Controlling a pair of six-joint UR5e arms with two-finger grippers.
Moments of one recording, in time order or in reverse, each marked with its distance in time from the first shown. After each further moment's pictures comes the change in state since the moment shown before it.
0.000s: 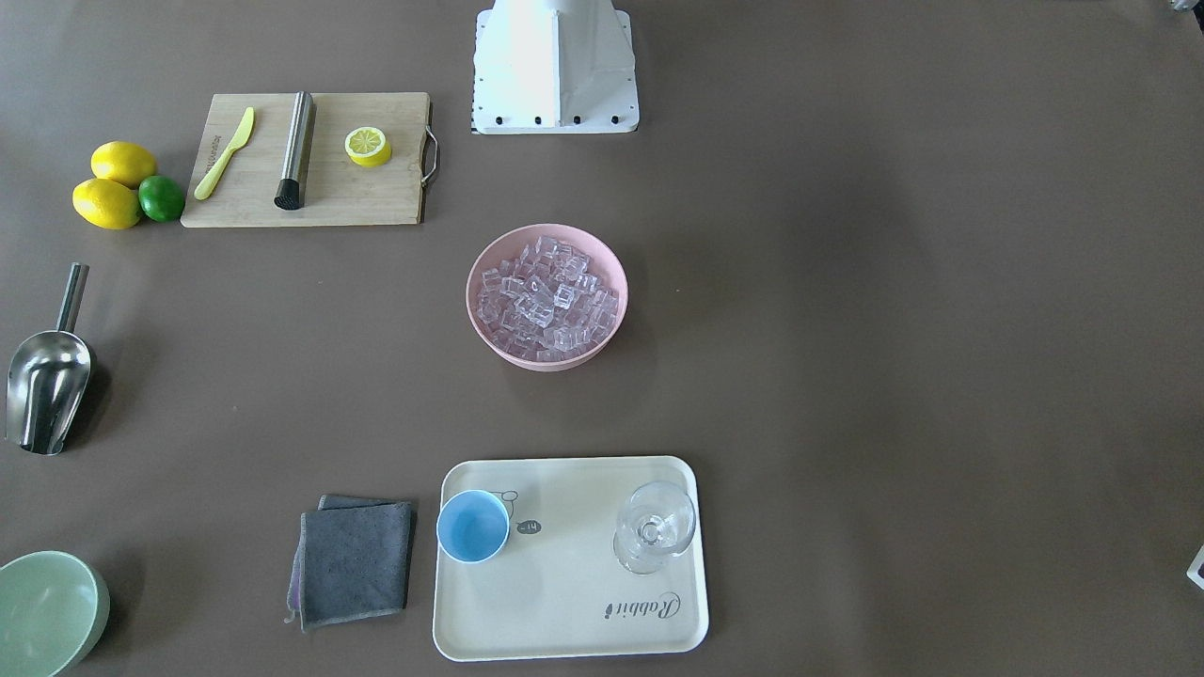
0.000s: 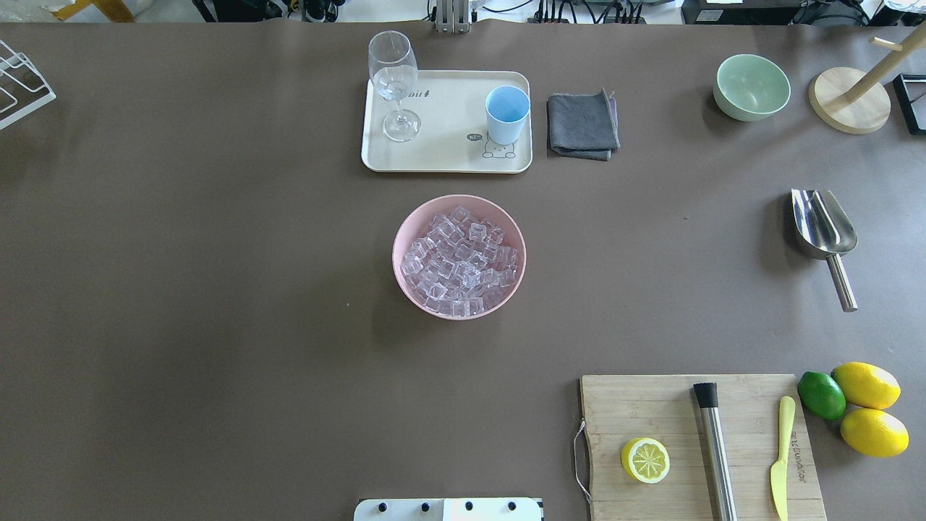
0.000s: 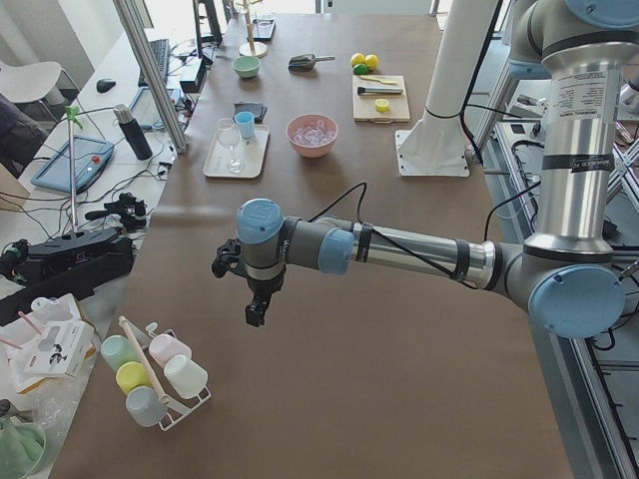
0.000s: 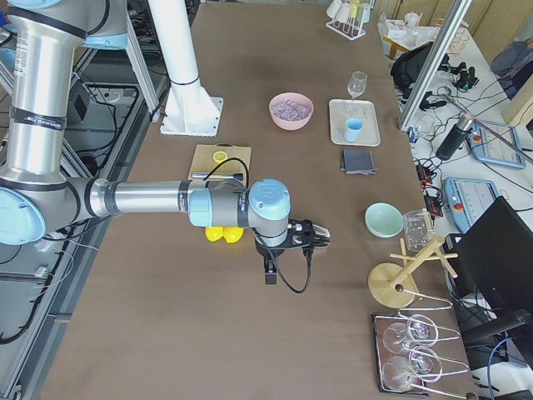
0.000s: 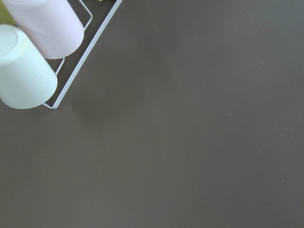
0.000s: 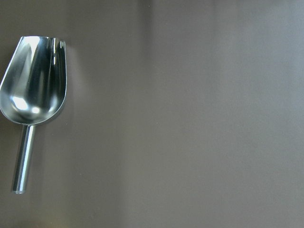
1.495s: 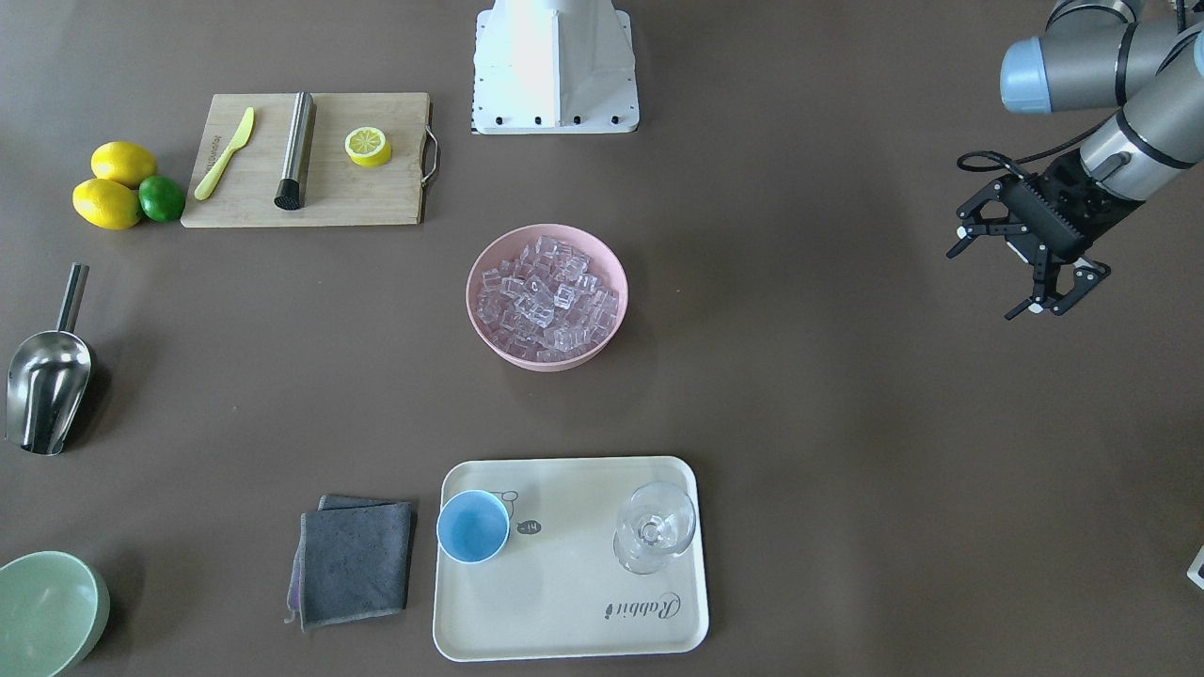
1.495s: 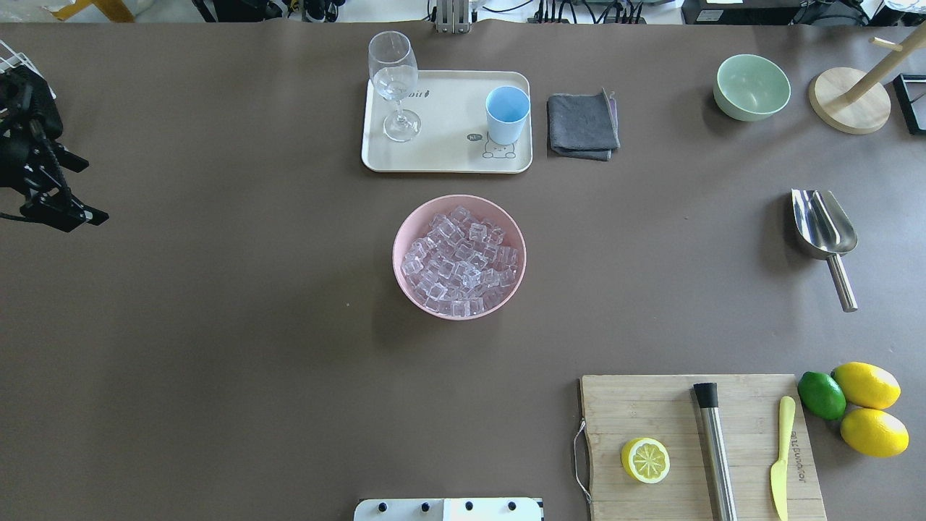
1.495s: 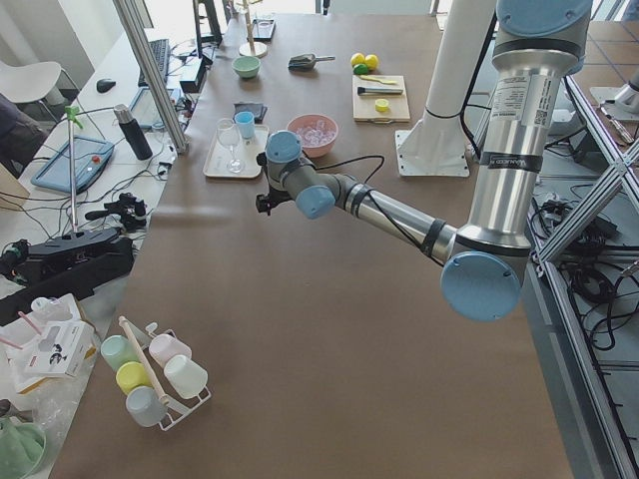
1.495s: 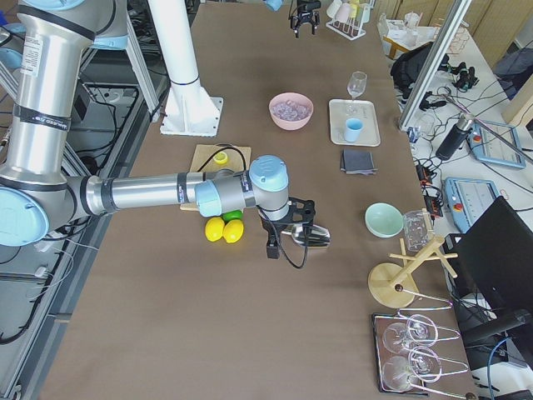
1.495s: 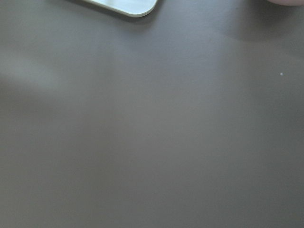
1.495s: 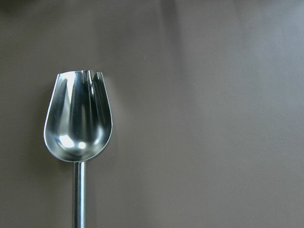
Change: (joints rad) left arm 0.445 -0.138 -0.091 -0.411 0.007 0.121; right arm -0.152 -0.033 0.073 0.200 -0.030 0.421
